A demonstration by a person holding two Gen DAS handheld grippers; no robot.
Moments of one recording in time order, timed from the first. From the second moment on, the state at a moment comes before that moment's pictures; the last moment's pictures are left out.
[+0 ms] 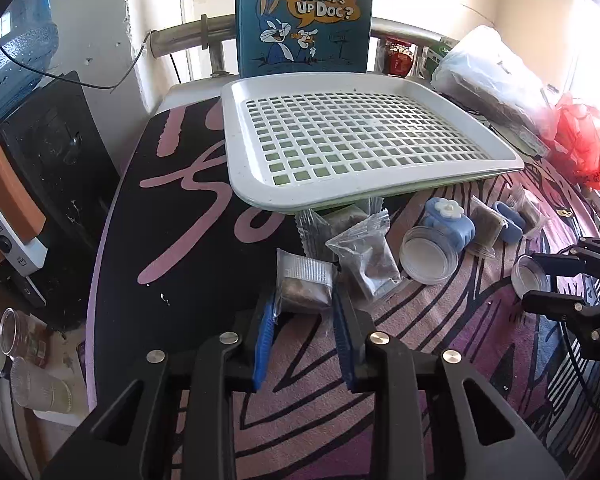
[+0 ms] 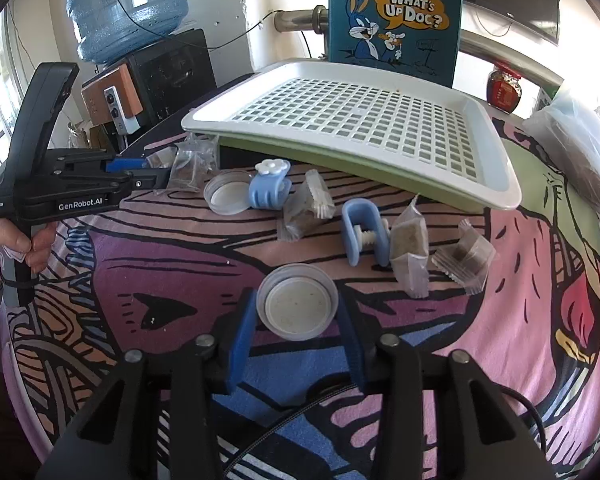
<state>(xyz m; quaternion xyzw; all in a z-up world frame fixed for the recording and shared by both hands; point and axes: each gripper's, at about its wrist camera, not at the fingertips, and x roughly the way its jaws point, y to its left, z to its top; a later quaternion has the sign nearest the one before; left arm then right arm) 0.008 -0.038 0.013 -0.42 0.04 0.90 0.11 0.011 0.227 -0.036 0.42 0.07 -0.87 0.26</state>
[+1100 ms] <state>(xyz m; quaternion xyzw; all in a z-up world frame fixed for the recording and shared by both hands) 0.040 0.034 0.045 -0.30 0.04 0.94 0.17 0.021 0.243 0.001 0.27 0.03 -0.94 0.23</state>
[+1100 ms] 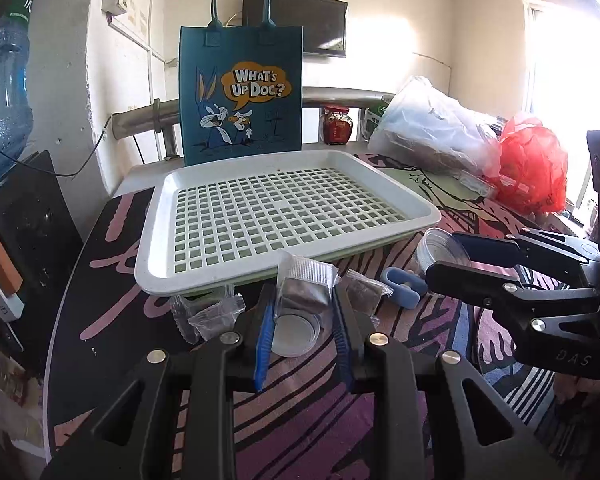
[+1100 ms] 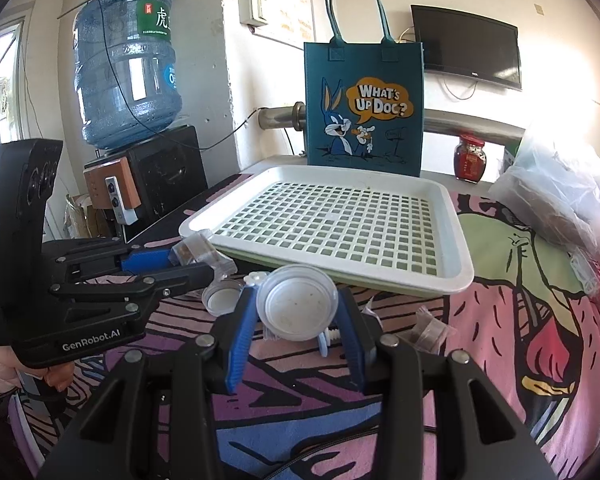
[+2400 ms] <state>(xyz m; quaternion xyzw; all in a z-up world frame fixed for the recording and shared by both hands) 0.035 0.026 0.042 -0.30 0.02 0.94 0.17 0.017 0.245 0.000 0.28 0.01 -0.93 0.23</state>
